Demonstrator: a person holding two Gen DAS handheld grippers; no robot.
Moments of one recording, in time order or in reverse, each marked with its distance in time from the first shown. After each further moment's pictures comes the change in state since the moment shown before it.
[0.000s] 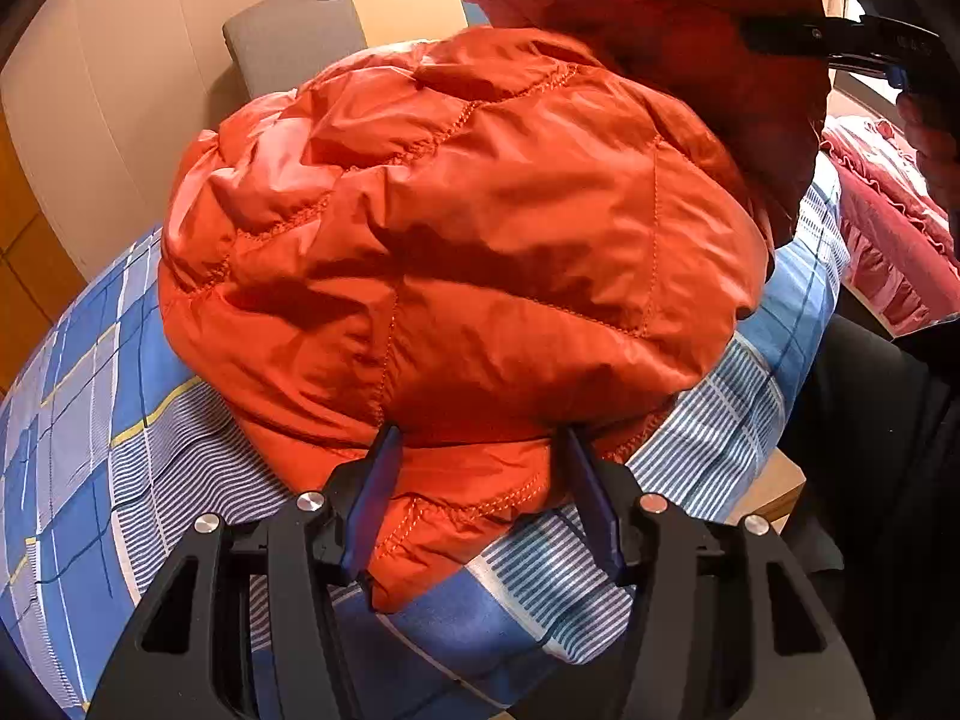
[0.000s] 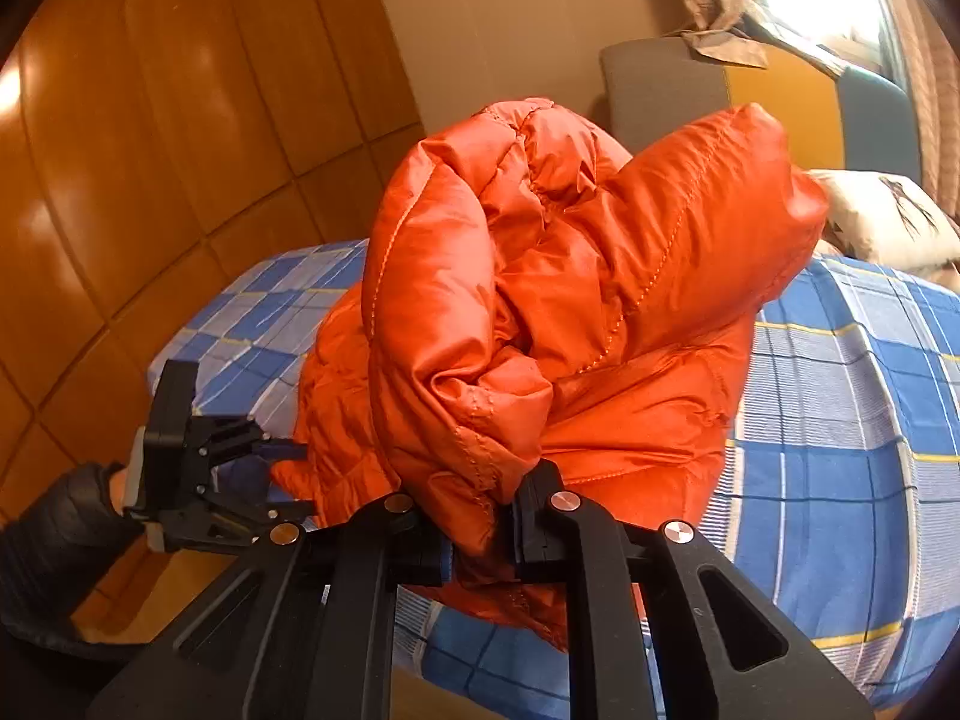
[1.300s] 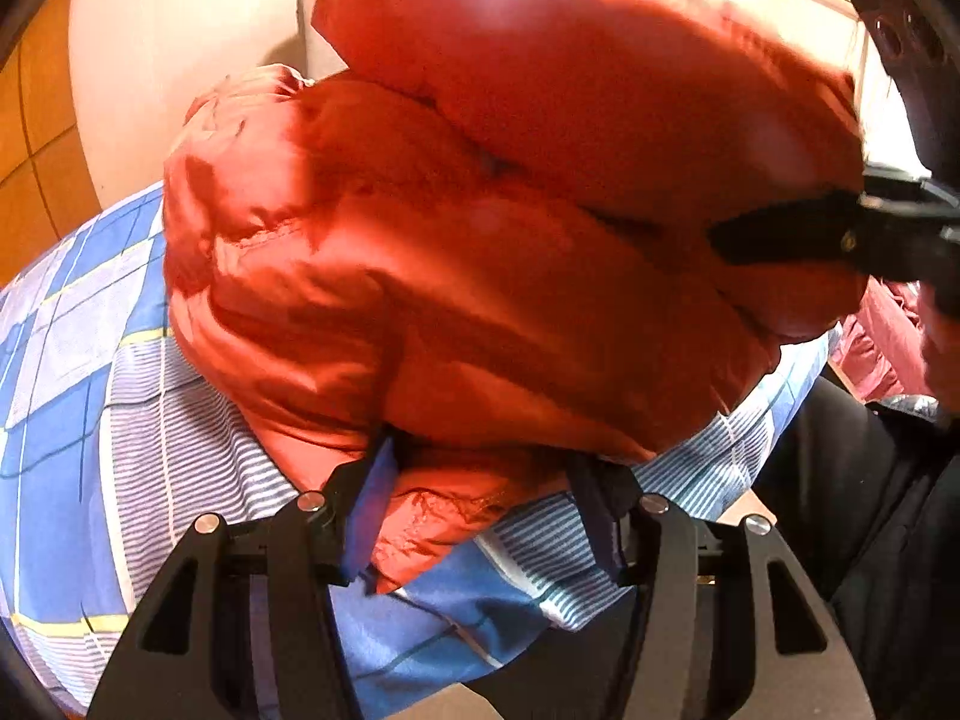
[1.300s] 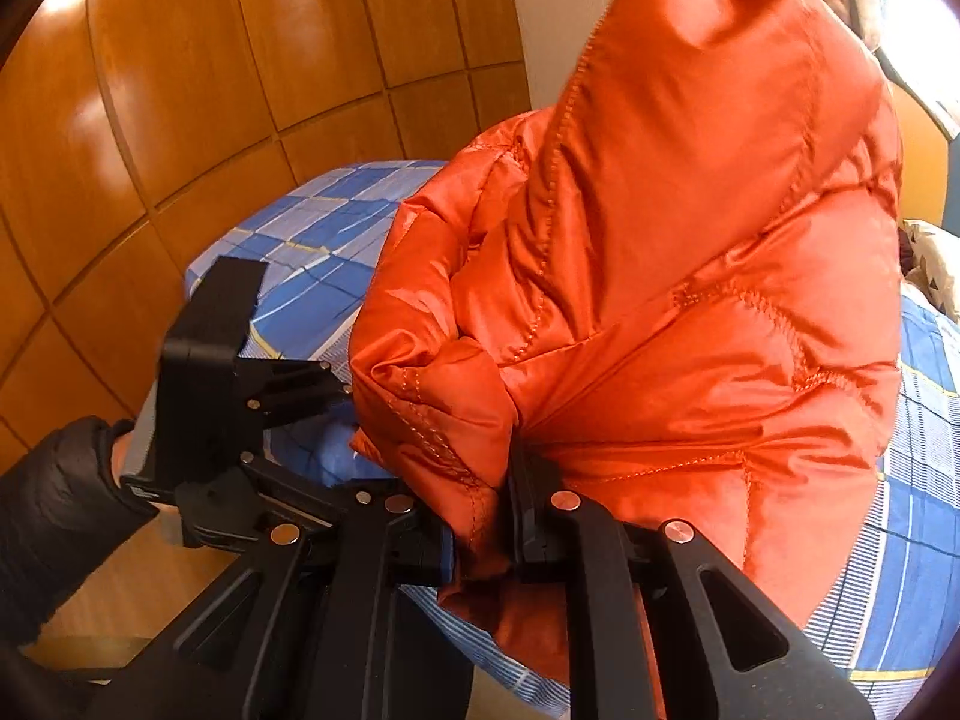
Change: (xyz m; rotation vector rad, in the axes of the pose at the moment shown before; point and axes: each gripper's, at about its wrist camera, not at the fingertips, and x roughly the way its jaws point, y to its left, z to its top) left arm -0.023 0.034 -0.037 -0.215 -0.075 -0.040; right arm 0.097 0.136 -0.018 -0.212 0.139 0.098
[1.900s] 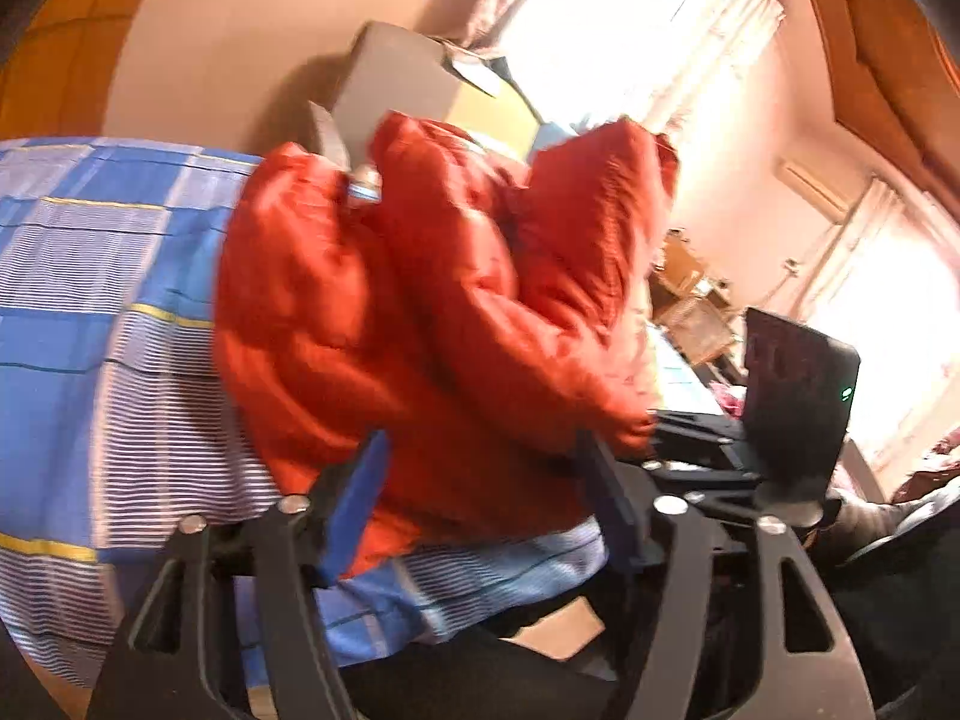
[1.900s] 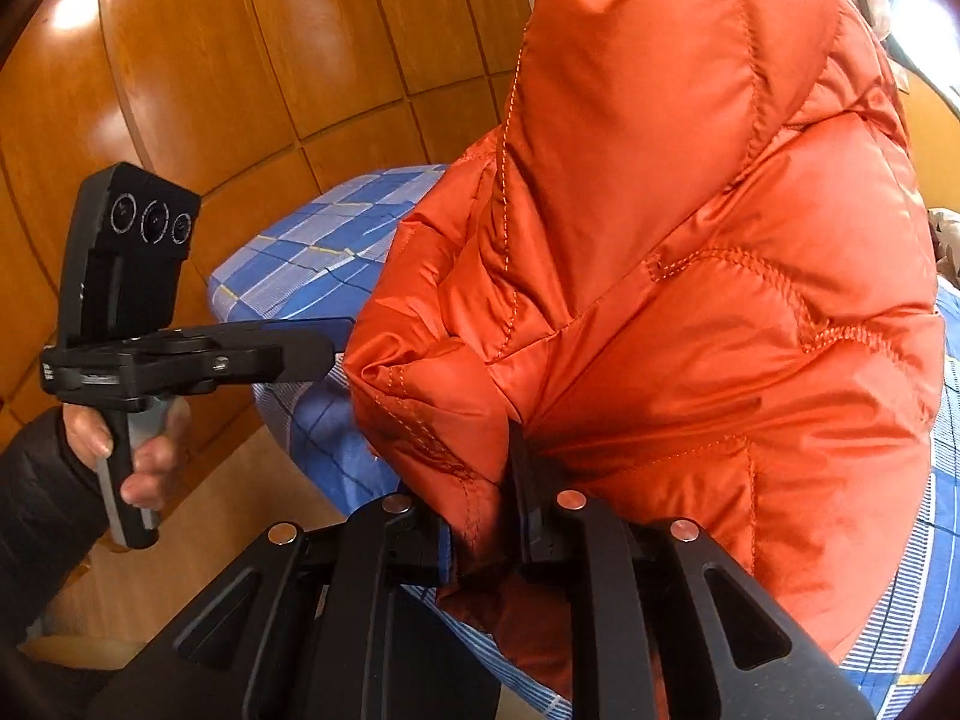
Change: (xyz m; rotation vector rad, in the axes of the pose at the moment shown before) left arm -0.076 0.049 0.004 -0.330 -0.214 -0.307; right arm 0.006 -0.009 -0.016 0.010 -0.042 0.081
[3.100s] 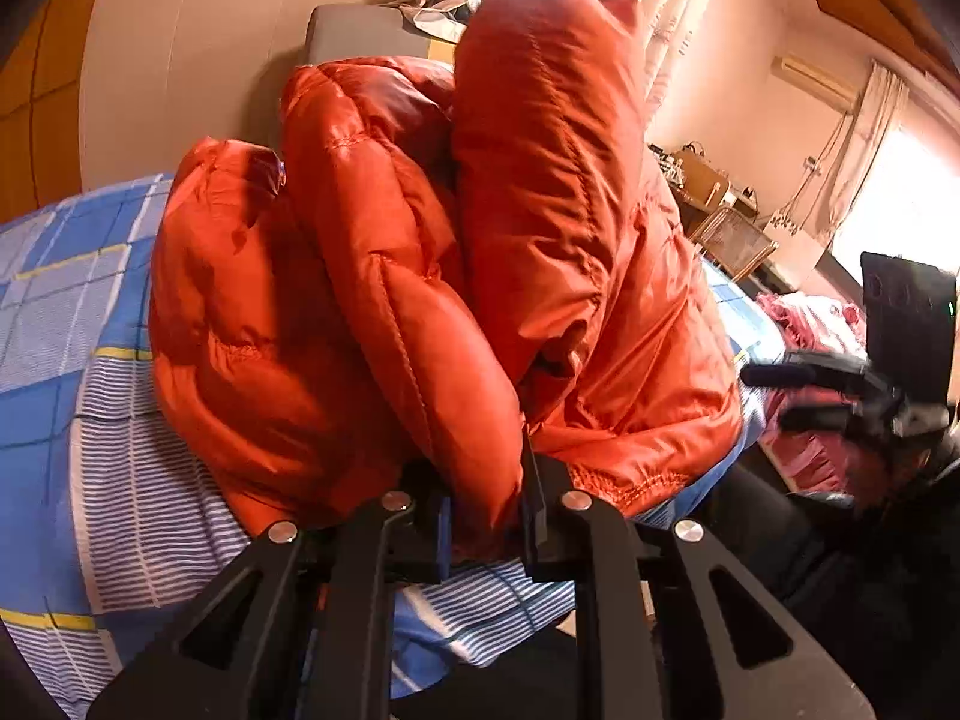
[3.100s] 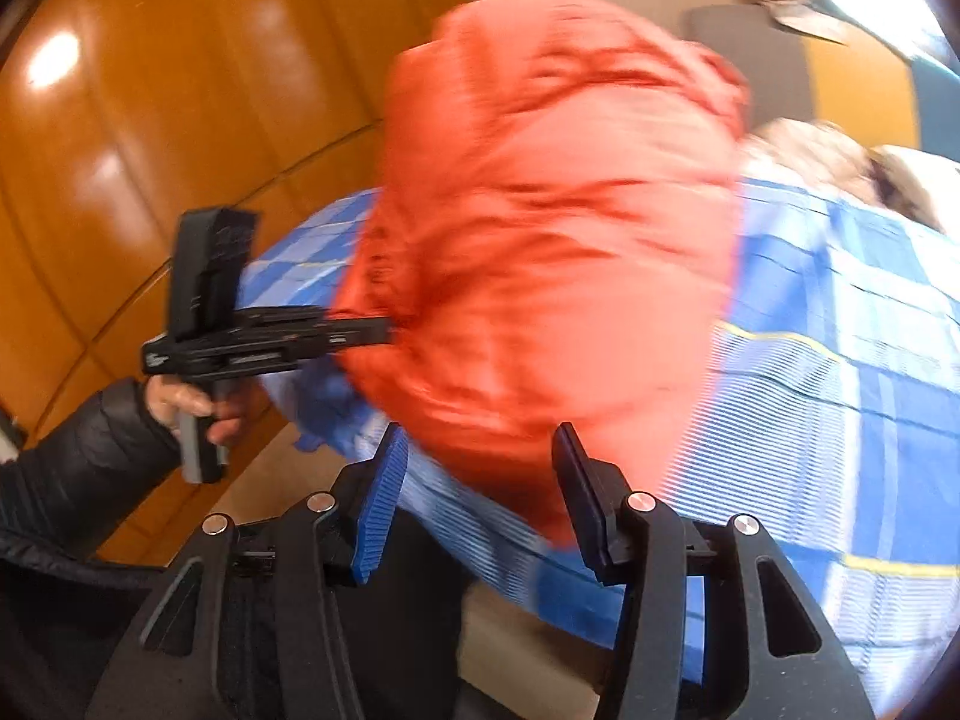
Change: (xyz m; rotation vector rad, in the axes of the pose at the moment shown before) left arm 0.056 -0.027 -0.003 0.211 0.108 0.149; right arm -0.107 -0.070 -0.051 0.154 -0.020 -0.042
